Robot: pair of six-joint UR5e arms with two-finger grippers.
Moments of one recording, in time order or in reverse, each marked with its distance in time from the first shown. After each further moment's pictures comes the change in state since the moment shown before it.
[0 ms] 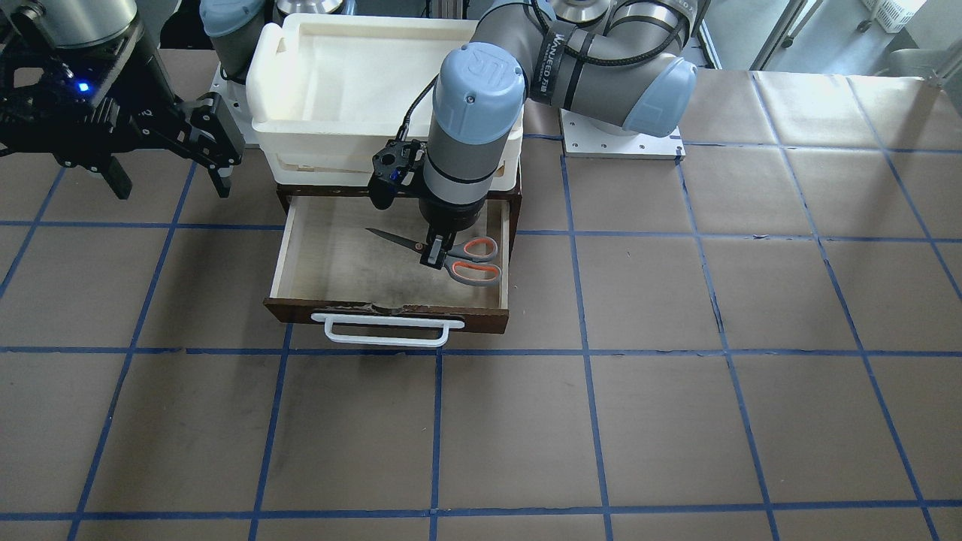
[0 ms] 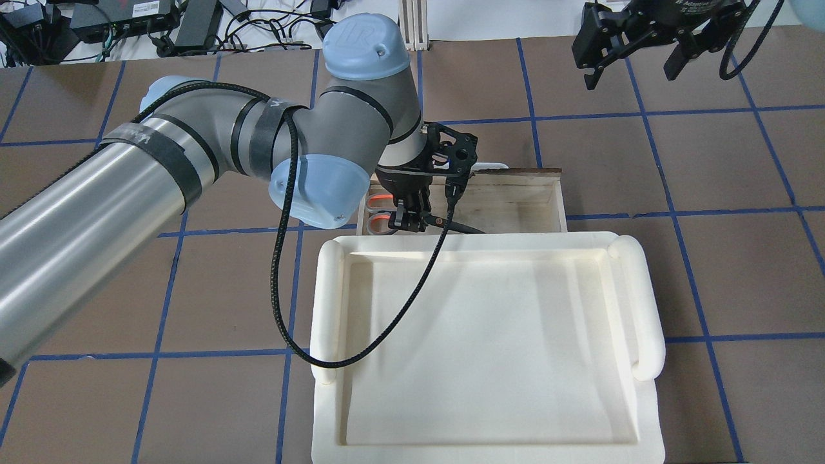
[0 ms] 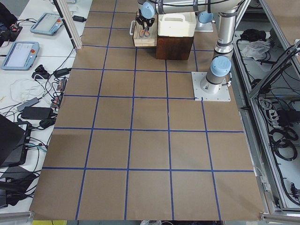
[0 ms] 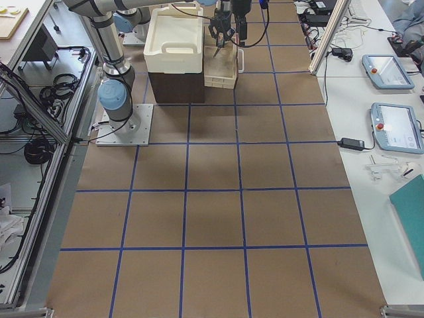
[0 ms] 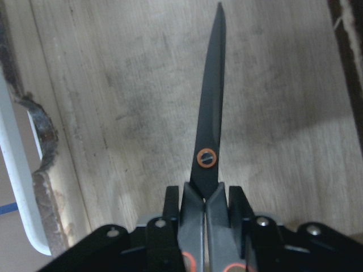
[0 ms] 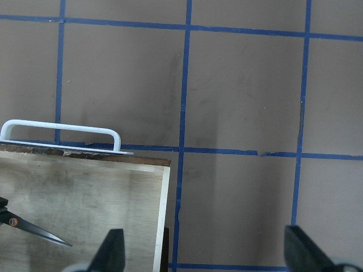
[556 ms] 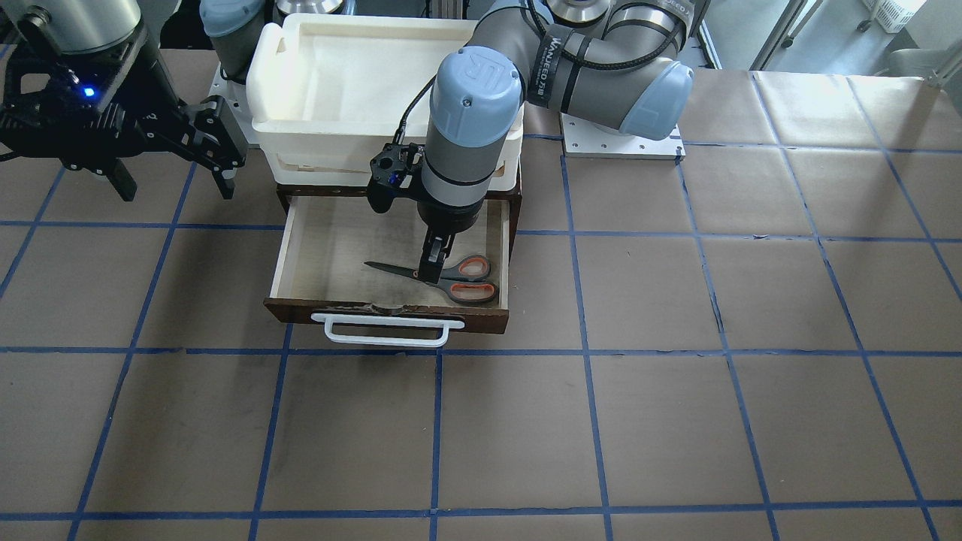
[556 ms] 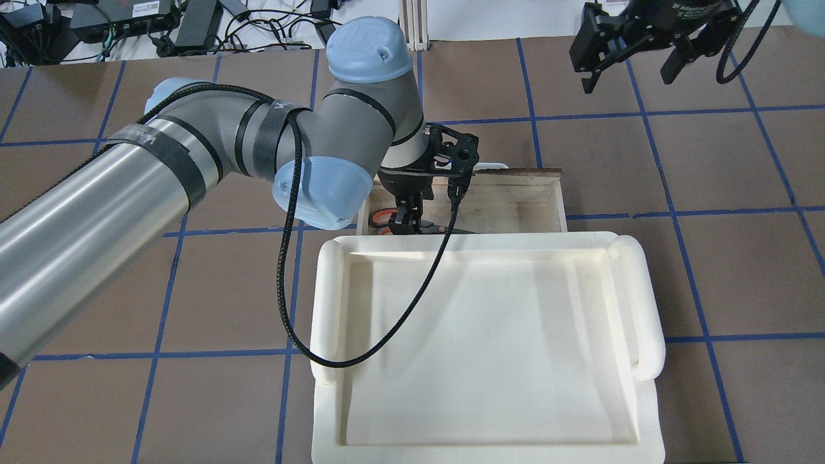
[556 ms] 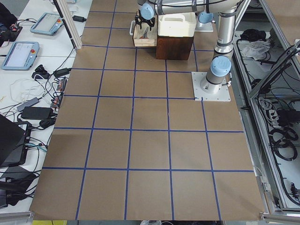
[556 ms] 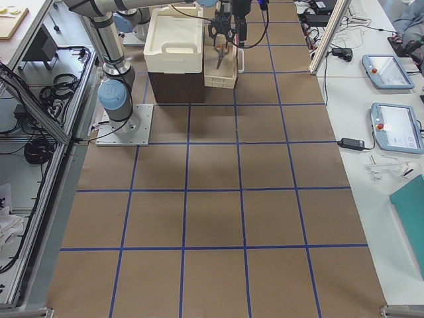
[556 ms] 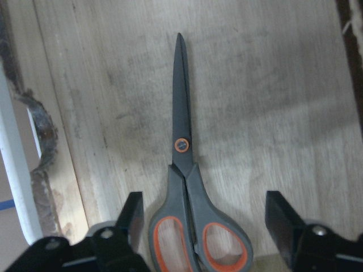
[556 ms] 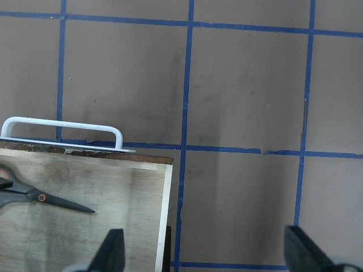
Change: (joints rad) left arm -0.002 0.001 0.001 0.004 0.002 -0.037; right arm 0.000 0.000 0.008 -0.003 0.004 0.000
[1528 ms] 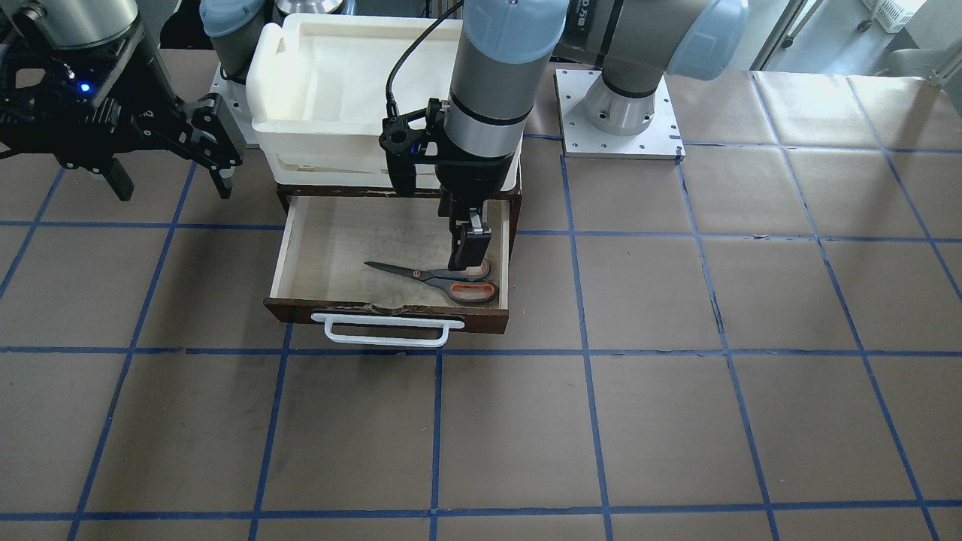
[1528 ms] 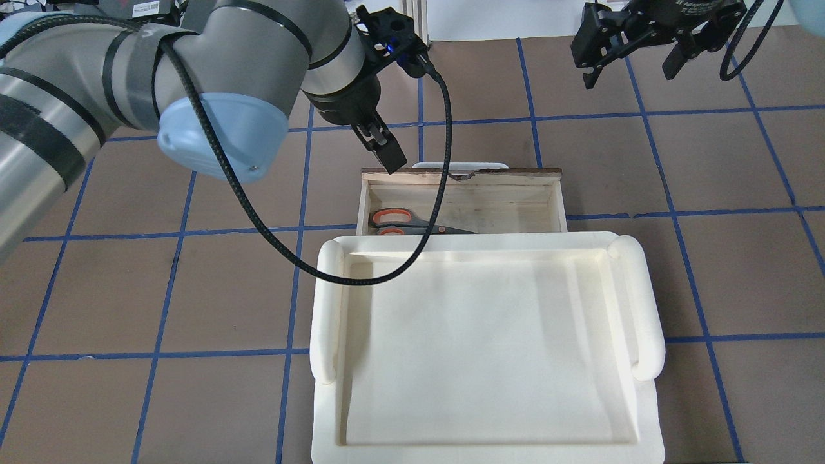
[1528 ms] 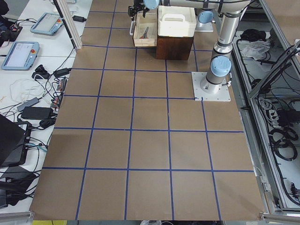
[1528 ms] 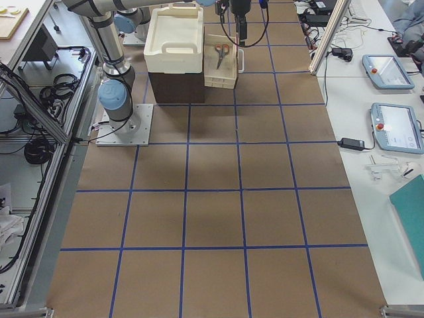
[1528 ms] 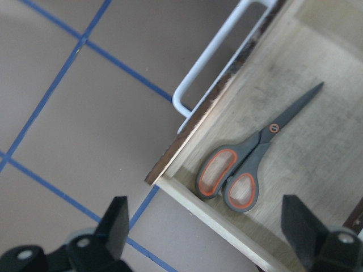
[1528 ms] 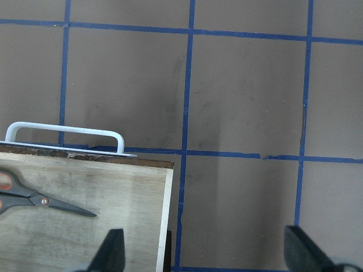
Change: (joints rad) left arm 0.138 0.146 0.087 -0.040 0.037 -0.826; right arm -0.001 -0.010 0.000 -0.015 0.002 -0.002
